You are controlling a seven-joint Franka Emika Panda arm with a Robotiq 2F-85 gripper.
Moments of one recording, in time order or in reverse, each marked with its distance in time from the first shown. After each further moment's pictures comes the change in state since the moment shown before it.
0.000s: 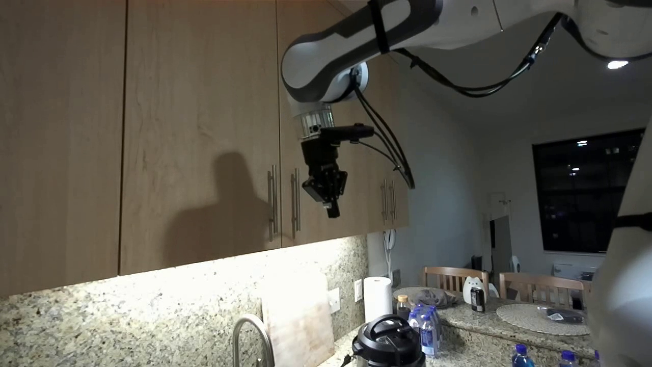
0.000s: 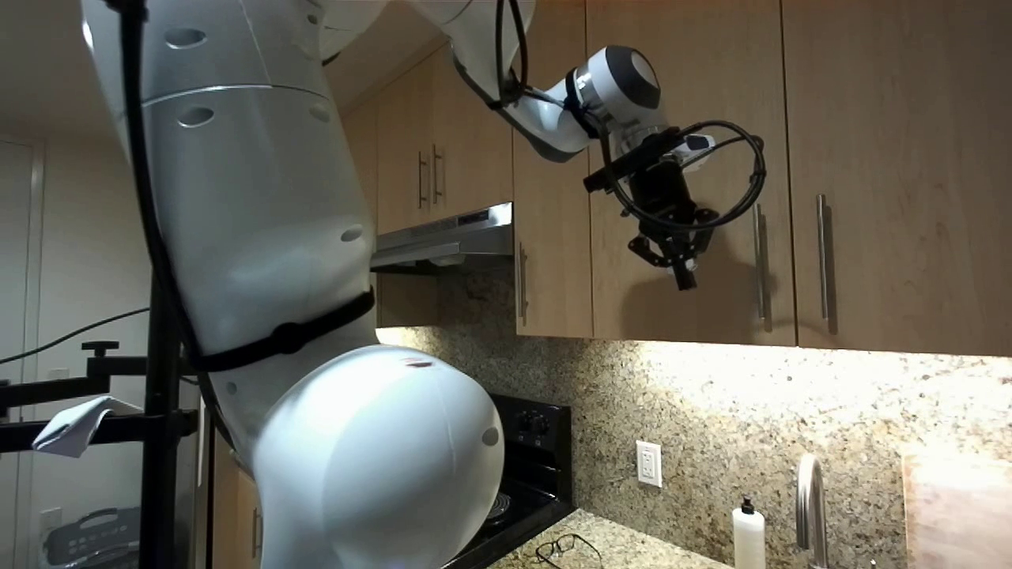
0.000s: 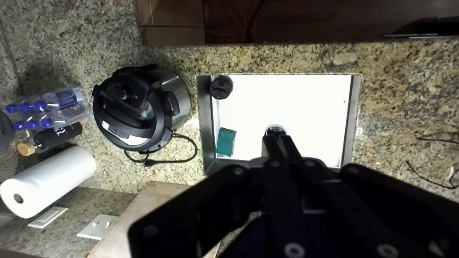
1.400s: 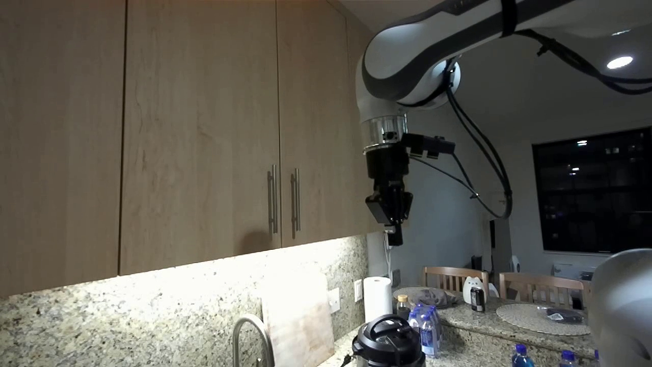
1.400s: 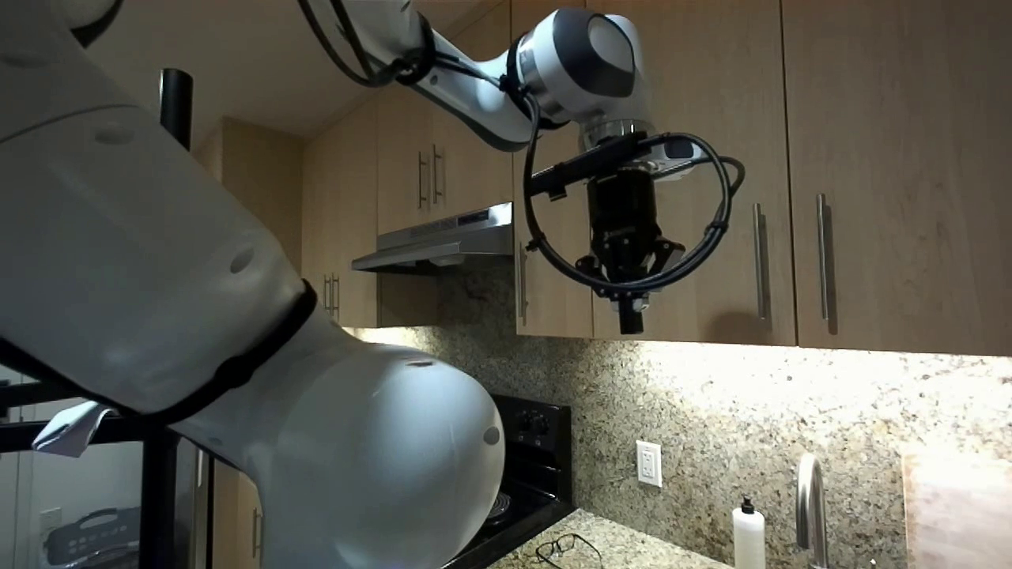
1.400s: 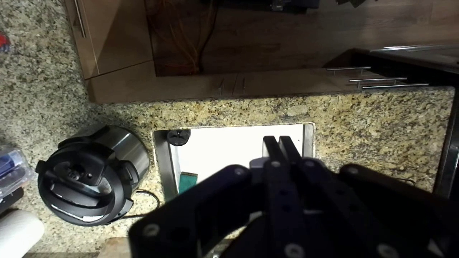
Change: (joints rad) arm 0.009 -0.479 -0.112 -0.480 0.150 0.007 -0.086
